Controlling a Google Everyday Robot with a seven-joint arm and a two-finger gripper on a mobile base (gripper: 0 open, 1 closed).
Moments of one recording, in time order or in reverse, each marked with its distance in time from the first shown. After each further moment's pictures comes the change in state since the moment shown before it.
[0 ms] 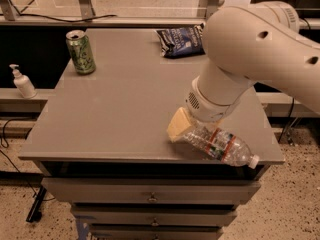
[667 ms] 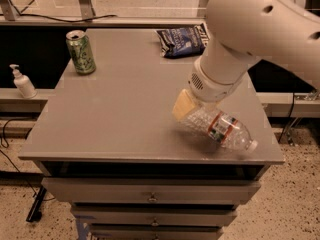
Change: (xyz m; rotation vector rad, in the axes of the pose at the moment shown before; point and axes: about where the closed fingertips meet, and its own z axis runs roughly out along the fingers) arm -0.036 -0.014 -0.021 0.023 -0.057 -0.086
